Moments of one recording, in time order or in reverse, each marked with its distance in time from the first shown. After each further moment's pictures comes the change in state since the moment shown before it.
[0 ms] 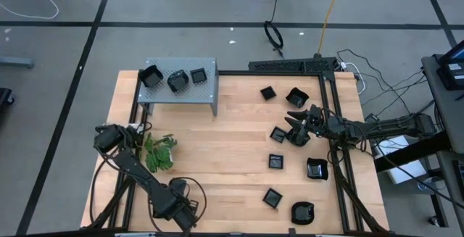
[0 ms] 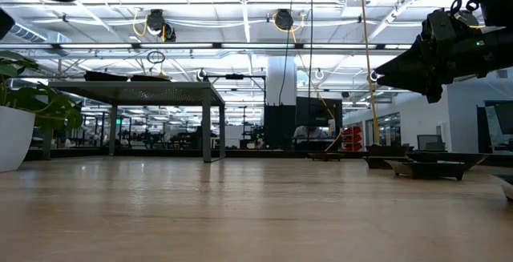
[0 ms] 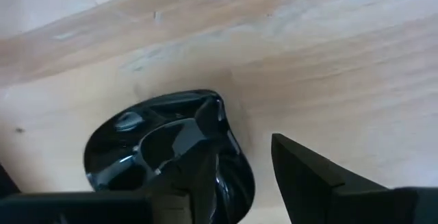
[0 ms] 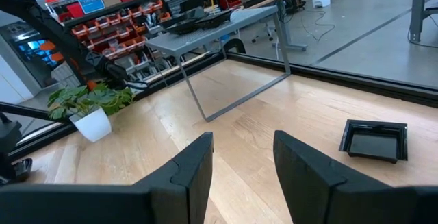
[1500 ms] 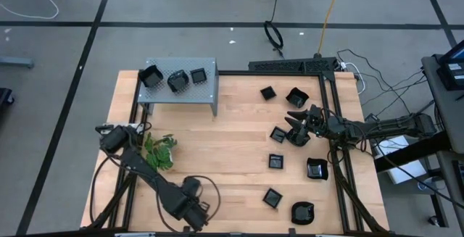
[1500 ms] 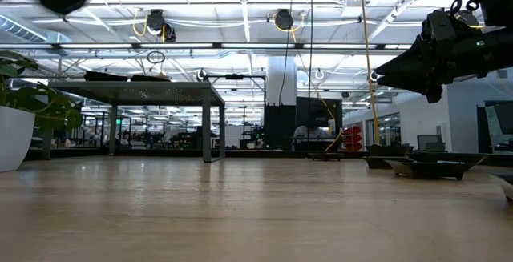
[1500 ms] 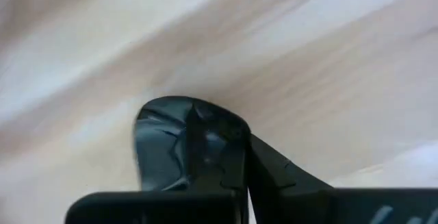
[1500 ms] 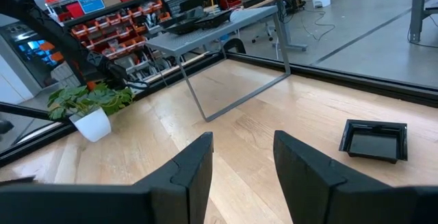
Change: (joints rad) left arm 0.079 0.041 0.182 -0.077 -0.181 0.292; right arm 0.000 0.000 0.000 0.000 0.000 0.000
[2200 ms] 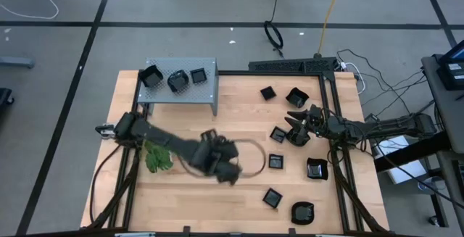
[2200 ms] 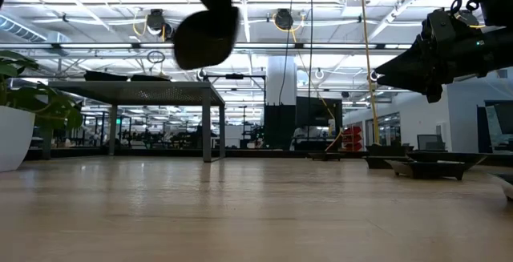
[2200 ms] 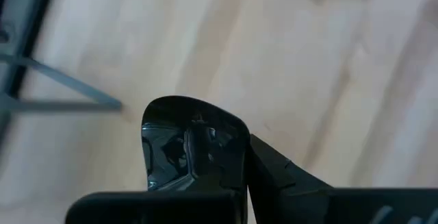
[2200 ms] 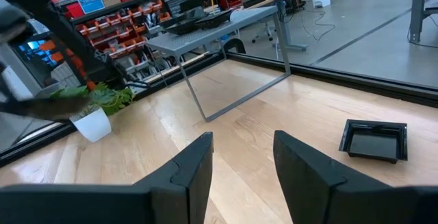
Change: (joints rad) left arm 0.358 -0.002 0.409 -0.232 -0.436 1.149; right arm 0.000 0.000 0.000 0.000 0.000 0.000
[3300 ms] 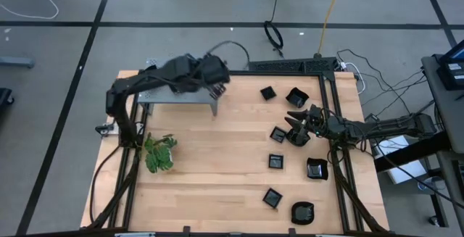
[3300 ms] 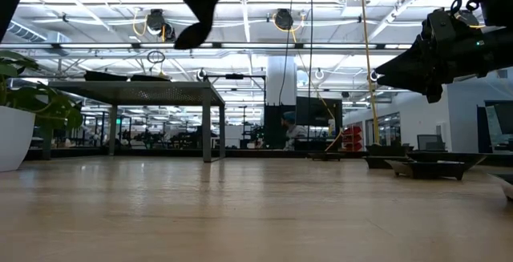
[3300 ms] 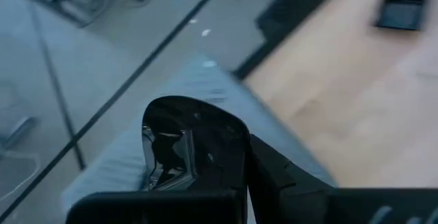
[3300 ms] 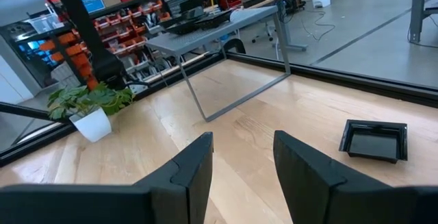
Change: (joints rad) left arm 0.586 -0.211 0.082 -0.088 -0.193 0.208; right arm 0.000 0.000 0.000 0.000 0.000 0.000
